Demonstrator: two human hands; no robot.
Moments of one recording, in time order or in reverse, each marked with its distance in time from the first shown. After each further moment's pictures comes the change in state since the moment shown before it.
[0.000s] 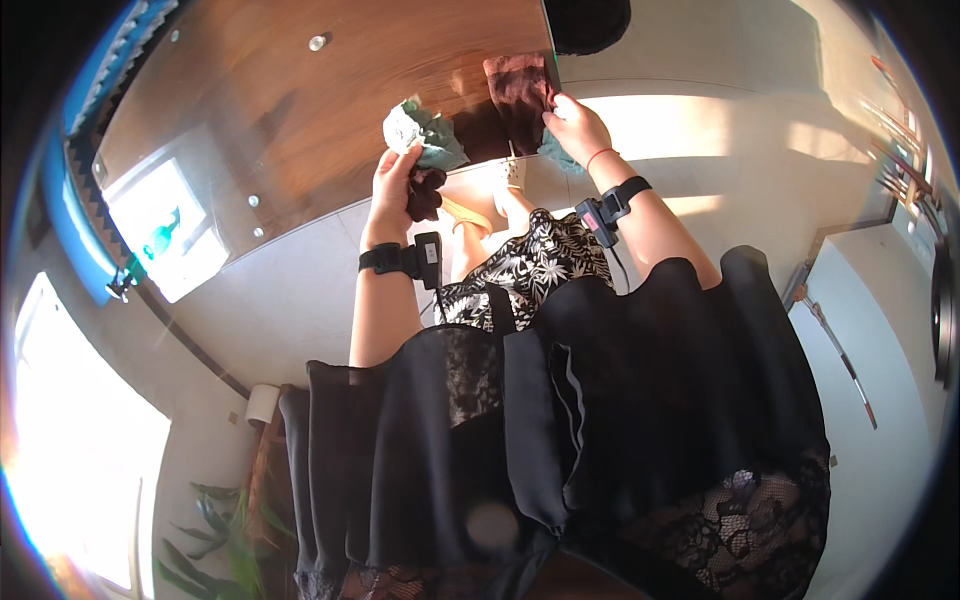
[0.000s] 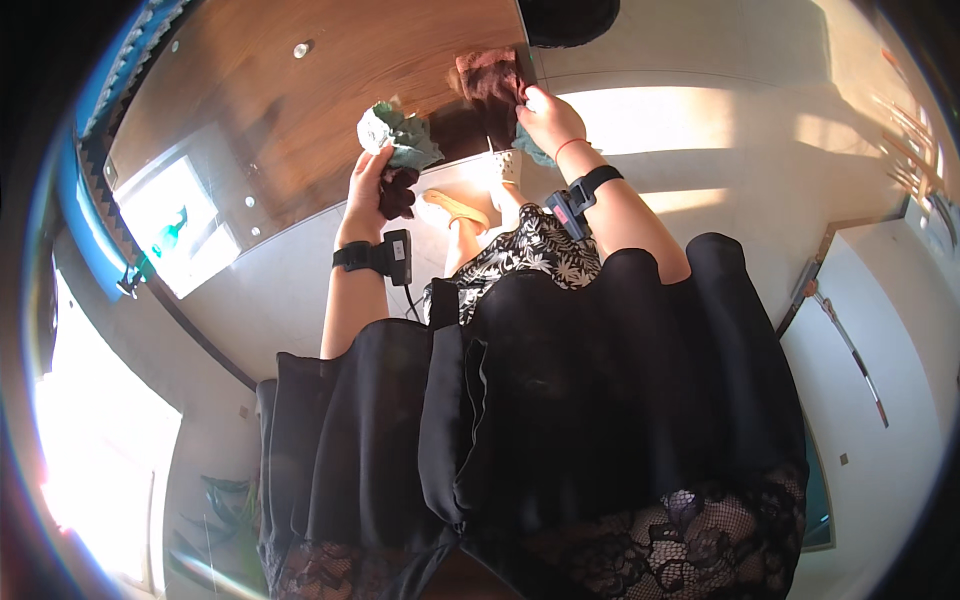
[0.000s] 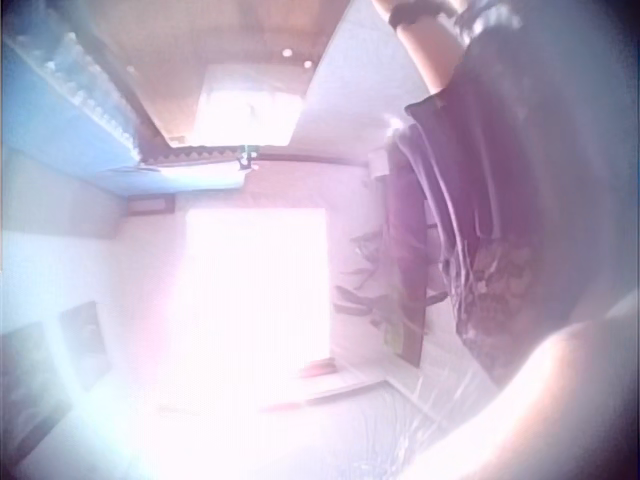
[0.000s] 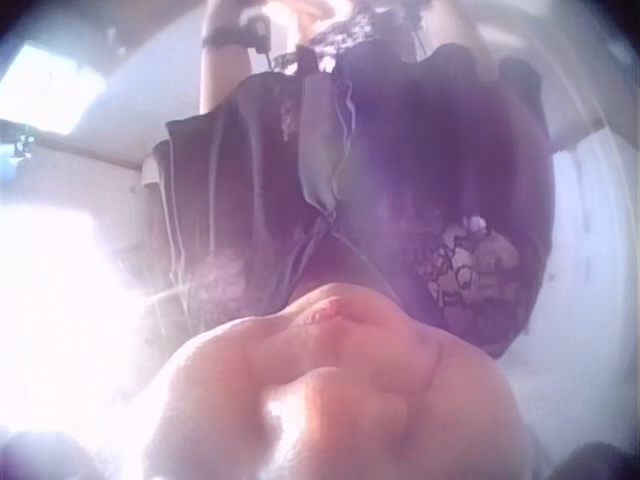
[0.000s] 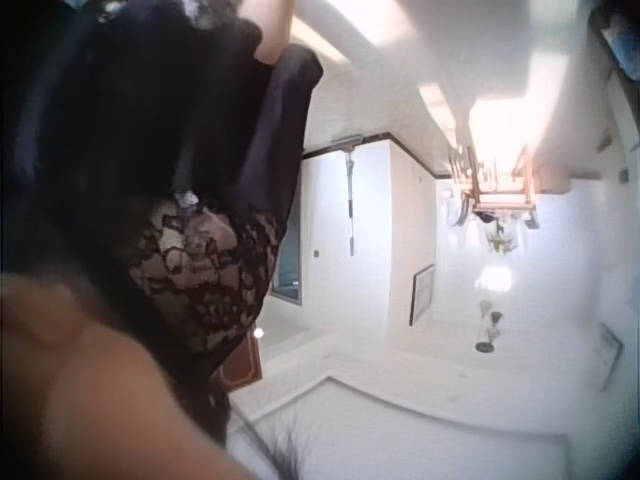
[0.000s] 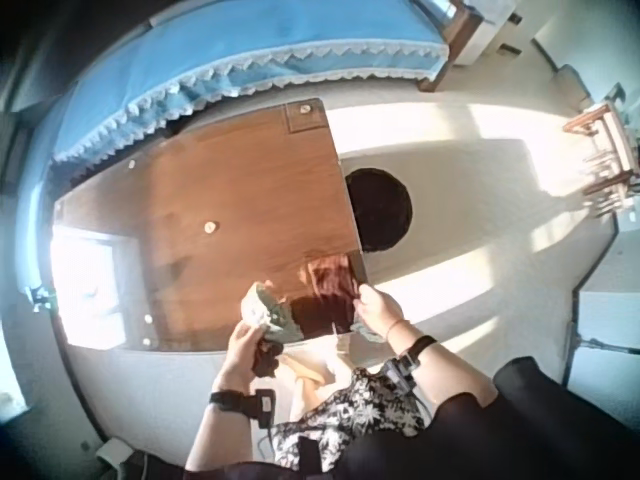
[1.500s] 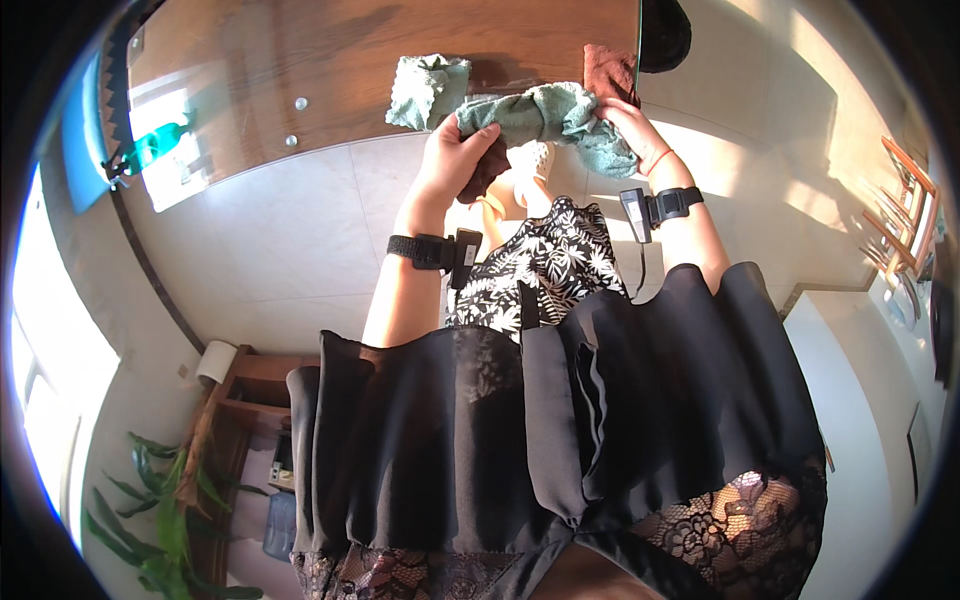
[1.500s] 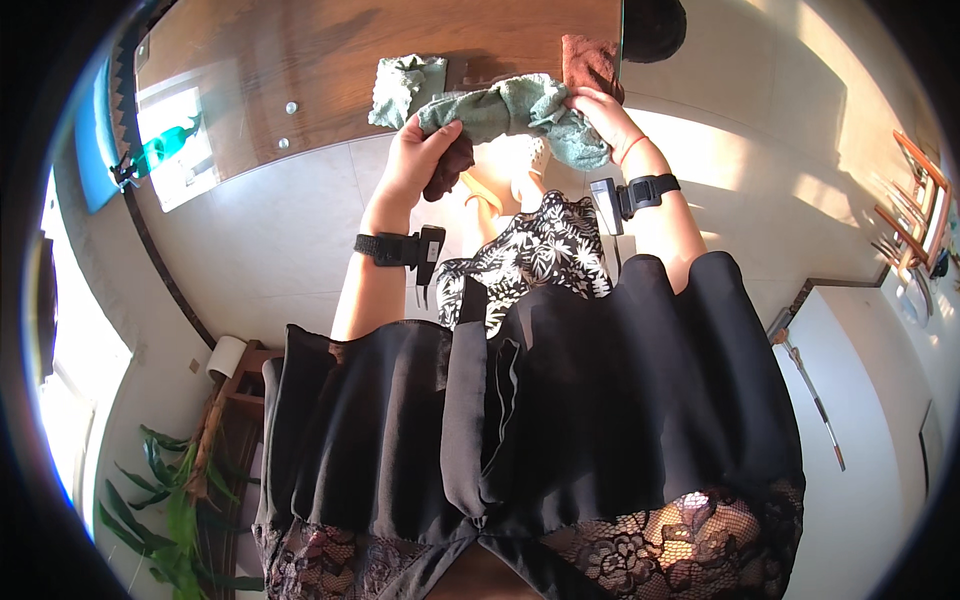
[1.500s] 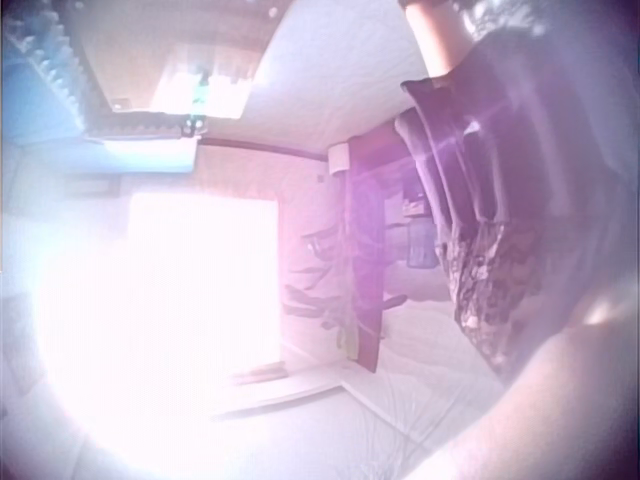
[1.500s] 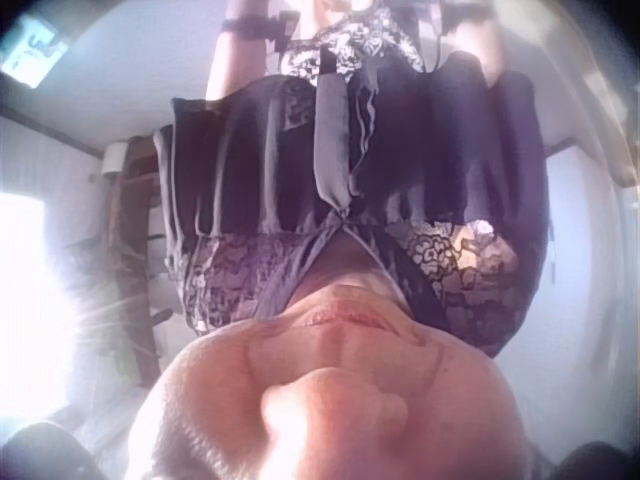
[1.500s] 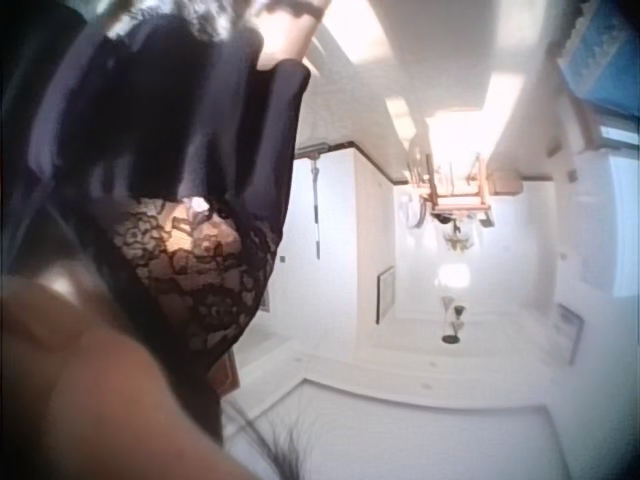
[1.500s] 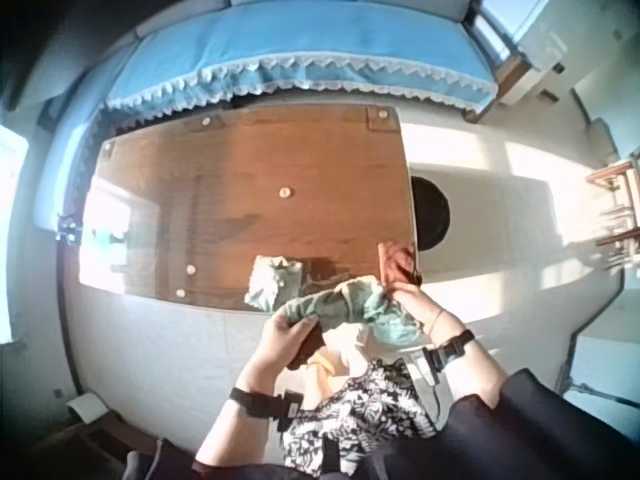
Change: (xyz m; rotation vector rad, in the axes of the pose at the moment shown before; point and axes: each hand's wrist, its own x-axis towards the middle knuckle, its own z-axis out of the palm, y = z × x) left_hand -0.049 -0.003 -0.008 0.125 0.022 0.323; right_hand -0.002 -0.045 -0.002 0.816 -0.506 0.250
